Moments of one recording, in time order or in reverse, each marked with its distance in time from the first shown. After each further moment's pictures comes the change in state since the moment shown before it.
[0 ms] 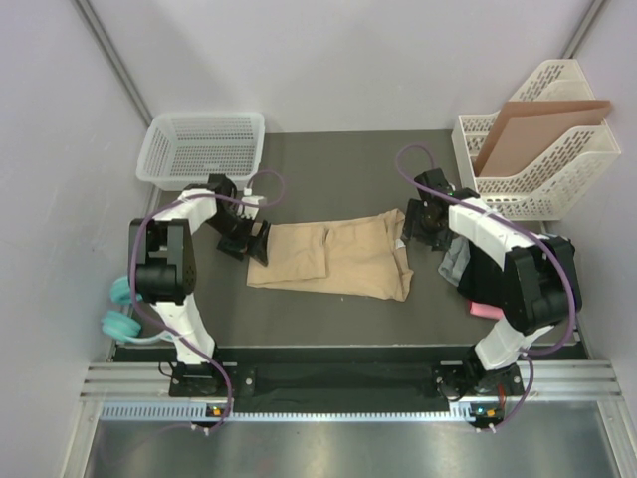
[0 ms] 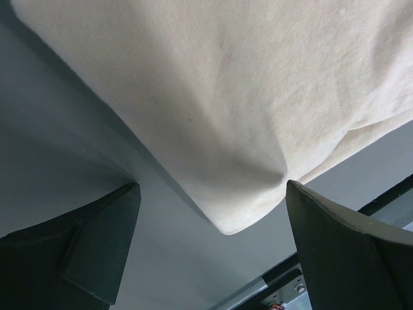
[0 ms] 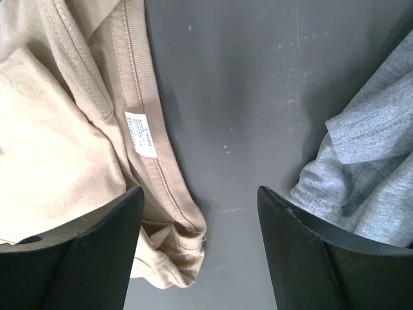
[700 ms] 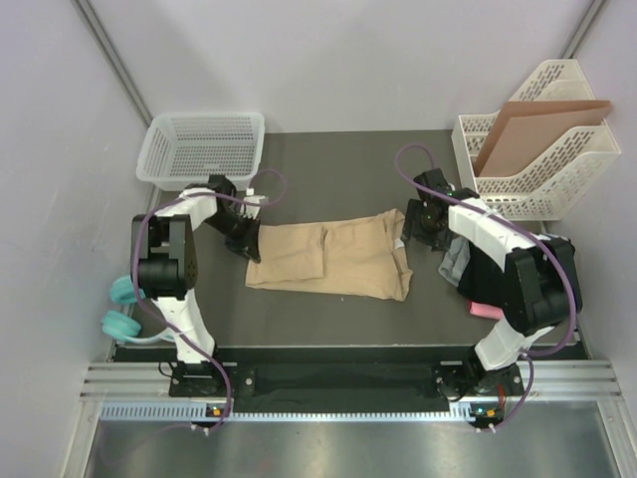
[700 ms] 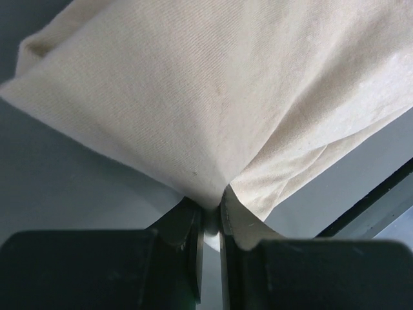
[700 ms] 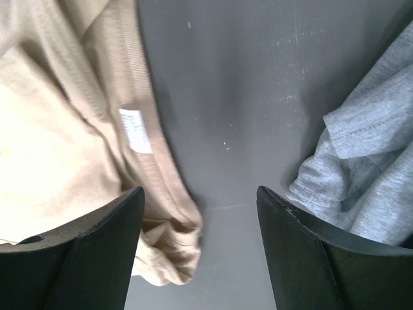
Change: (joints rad) left arm 0.010 0.045 0.022 0.004 0.087 0.039; right arm 0.008 -0.004 0.002 -0.009 0.008 0.007
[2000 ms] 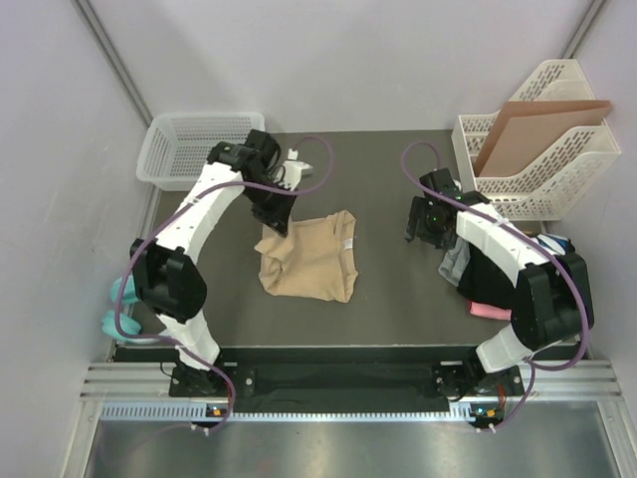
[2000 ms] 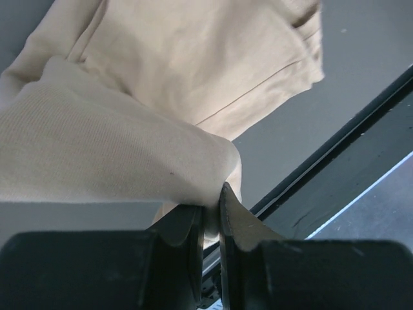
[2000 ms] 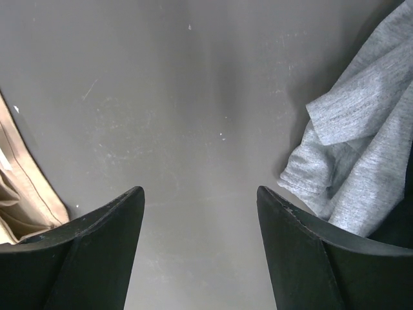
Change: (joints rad) left arm -0.297 -0.167 0.418 -0.385 -0.143 -0.085; right arm 0.000 -0.100 -0.029 -0.006 0.015 -0.005
